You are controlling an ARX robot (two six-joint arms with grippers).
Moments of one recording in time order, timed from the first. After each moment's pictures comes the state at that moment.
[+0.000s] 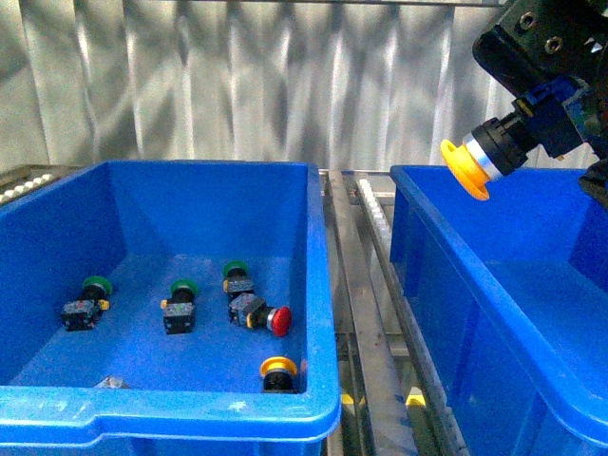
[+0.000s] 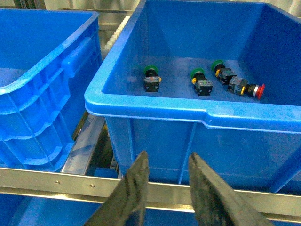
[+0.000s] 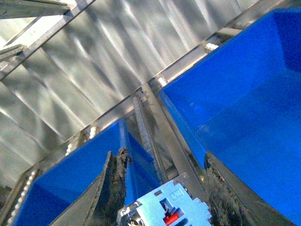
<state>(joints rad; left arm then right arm) 0.00 0.01 0.02 0.00 0.00 -0.01 0.81 1.22 0.74 0.71 0.95 0.46</state>
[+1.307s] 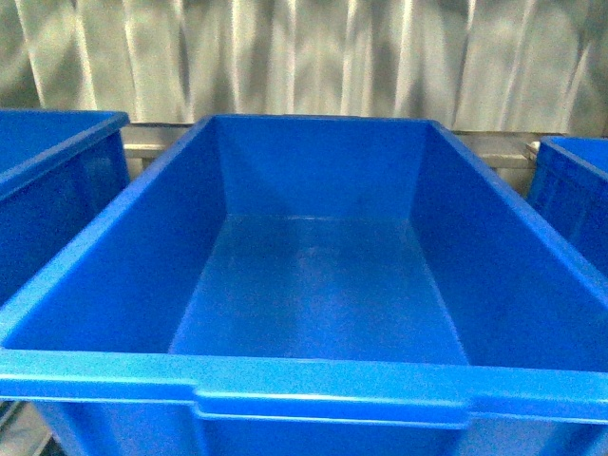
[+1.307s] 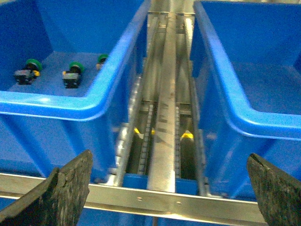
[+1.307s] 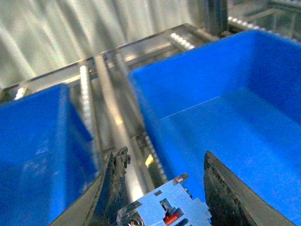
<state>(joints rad) 0.00 0.01 0.02 0.00 0.00 -0.01 0.32 1.06 0.65 0.43 0.62 0.29</state>
